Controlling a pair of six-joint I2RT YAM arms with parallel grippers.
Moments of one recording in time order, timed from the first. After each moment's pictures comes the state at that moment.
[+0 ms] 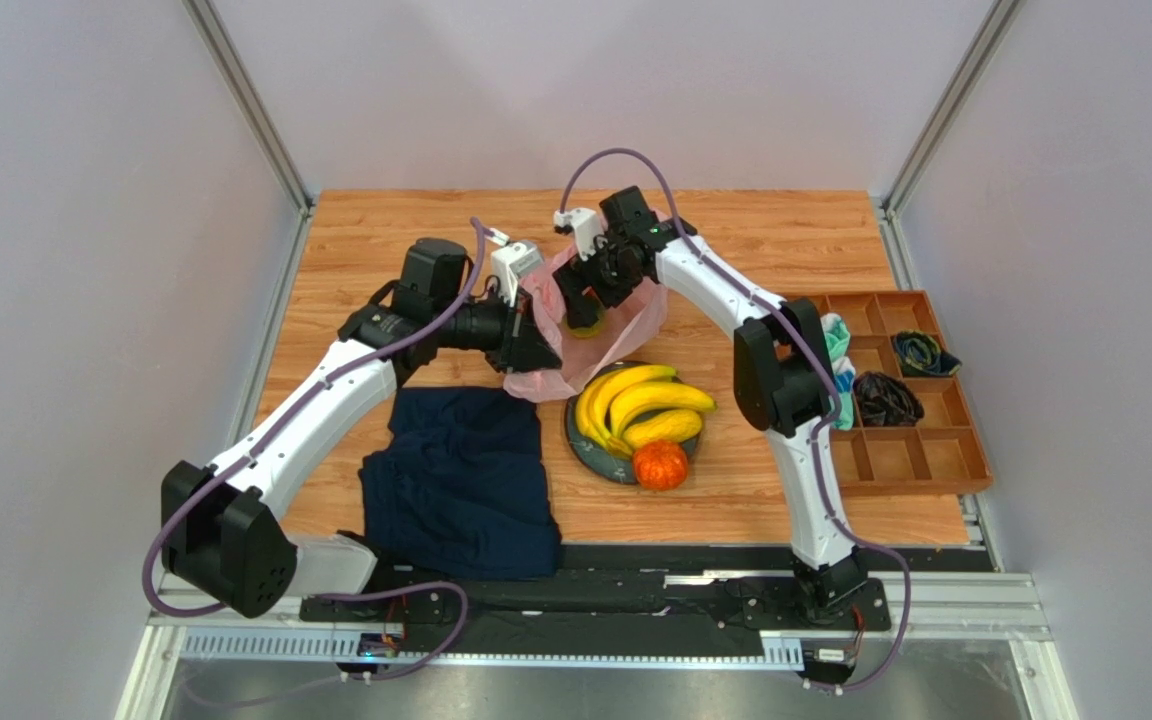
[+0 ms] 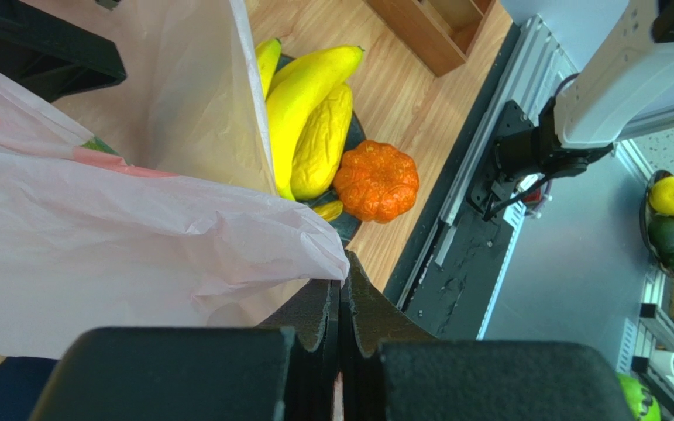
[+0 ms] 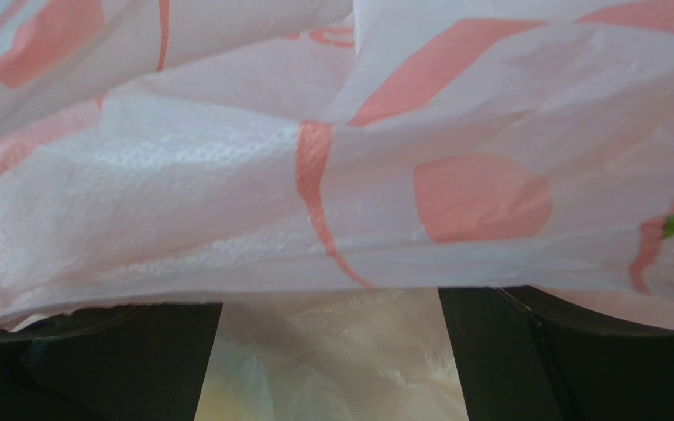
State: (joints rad) left arm -0.46 1.32 1.13 -0.45 0.76 -0.12; right arm 0.49 2.28 2.00 -0.69 -0.39 -0.24
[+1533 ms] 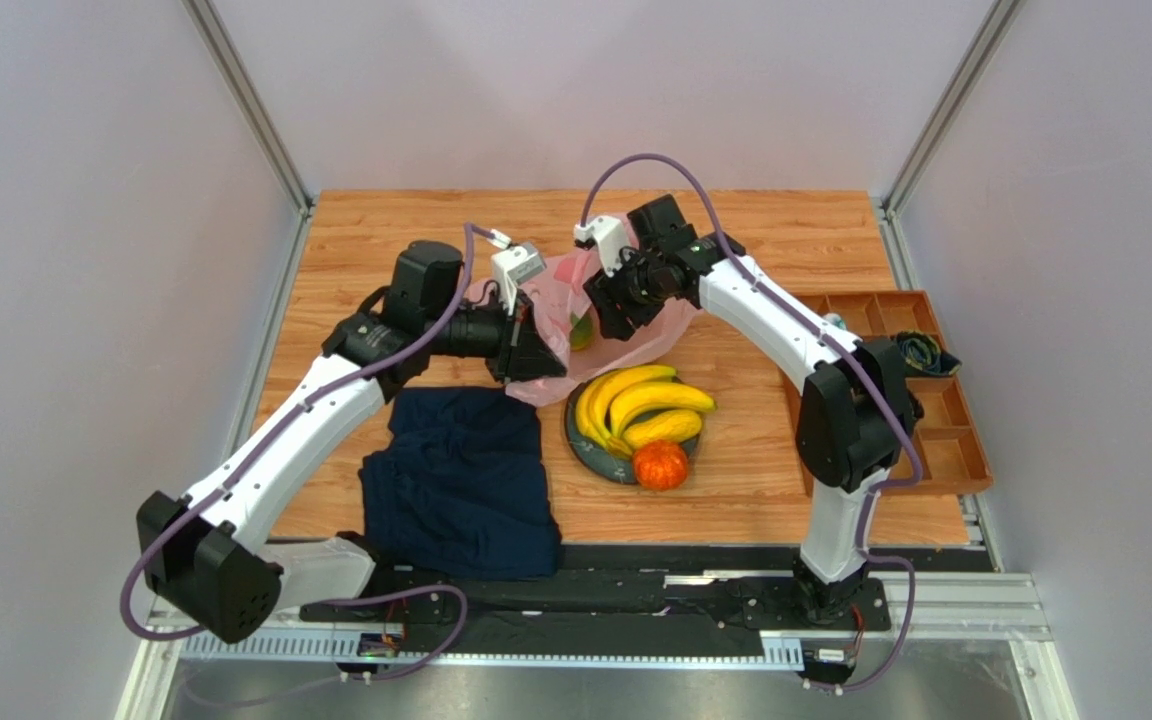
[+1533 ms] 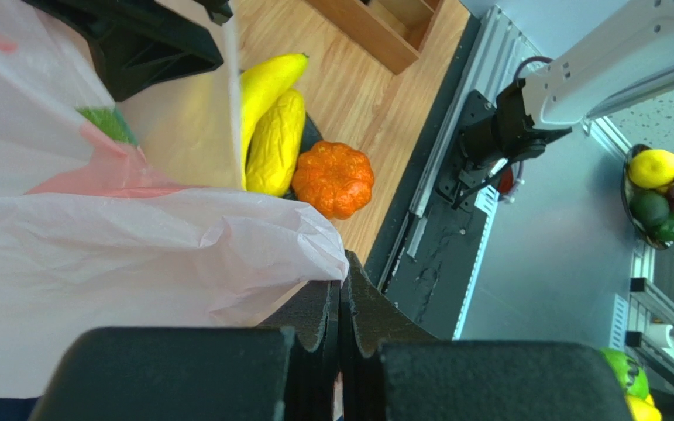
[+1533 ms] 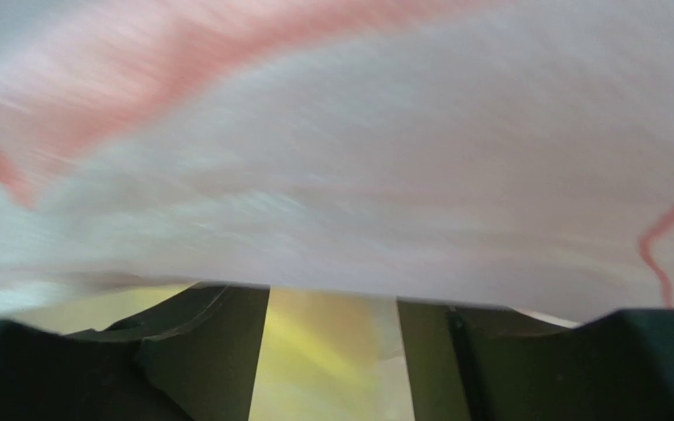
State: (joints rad) left arm -0.50 1.24 1.16 -0.49 0.77 -0.13; right arm 0.53 1.88 1.67 -0.71 -0.31 -0.29
